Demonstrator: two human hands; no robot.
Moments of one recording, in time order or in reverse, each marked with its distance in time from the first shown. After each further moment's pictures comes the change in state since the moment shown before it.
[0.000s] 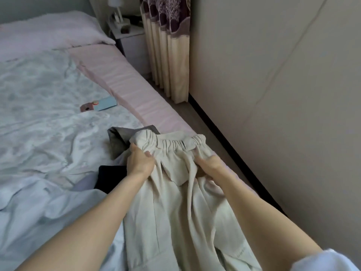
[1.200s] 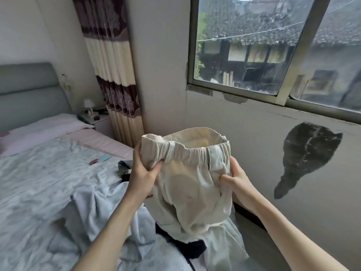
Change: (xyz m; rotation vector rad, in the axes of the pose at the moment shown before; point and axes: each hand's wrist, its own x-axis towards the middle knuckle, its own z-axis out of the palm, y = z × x) left_hand -0.469 -0.047 -0.353 -0.708 -0.379 0.880; right_hand -0.659 0.132 -0.037 0.467 0.321 -0.759
